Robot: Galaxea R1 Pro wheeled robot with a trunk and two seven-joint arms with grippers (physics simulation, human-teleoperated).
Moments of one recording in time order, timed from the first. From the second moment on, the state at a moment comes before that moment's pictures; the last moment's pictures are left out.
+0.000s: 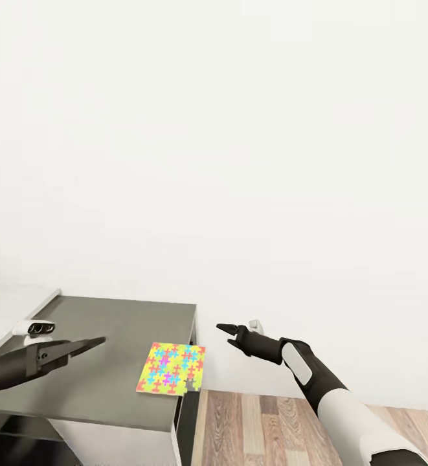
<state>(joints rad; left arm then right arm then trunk) -0.24 0.45 0.29 -1.47 0.55 1.03 -1.45 -0.72 0.03 0.10 -0.53 -0.71 0.64 0.65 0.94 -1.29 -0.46</state>
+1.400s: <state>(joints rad) -0.24 0.46 0.31 -1.48 0.56 1.04 -1.47 -0.72 0.02 0.10 -0.52 -0.72 0.64 0.65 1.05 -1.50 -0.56</state>
